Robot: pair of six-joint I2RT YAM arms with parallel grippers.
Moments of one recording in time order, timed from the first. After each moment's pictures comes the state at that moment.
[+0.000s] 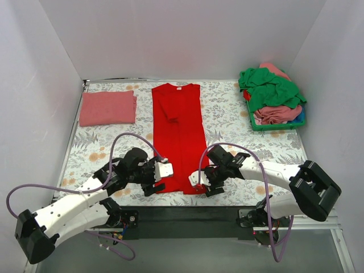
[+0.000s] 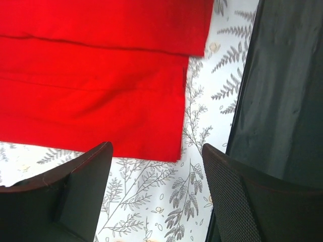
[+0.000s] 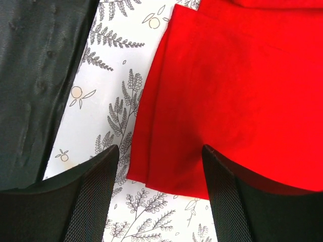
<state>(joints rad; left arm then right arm) -0.78 0.80 0.59 -0.59 0.37 0.48 0.87 1.35 0.63 -0.47 -0.56 -1.04</state>
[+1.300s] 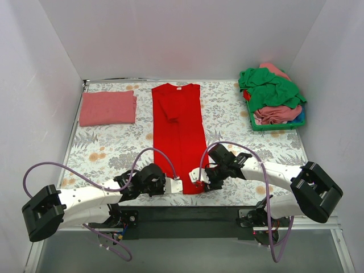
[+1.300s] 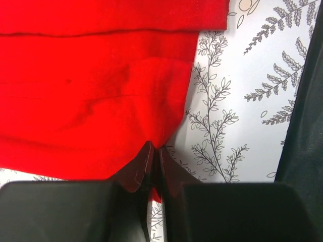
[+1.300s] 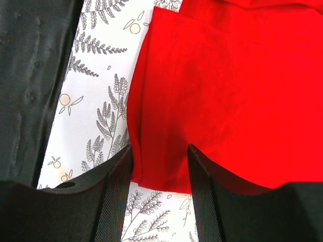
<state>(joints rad) -1.02 1.01 0.34 -0.19 0.07 0.54 0.85 1.32 0.61 -0.40 -0.56 -0.98</state>
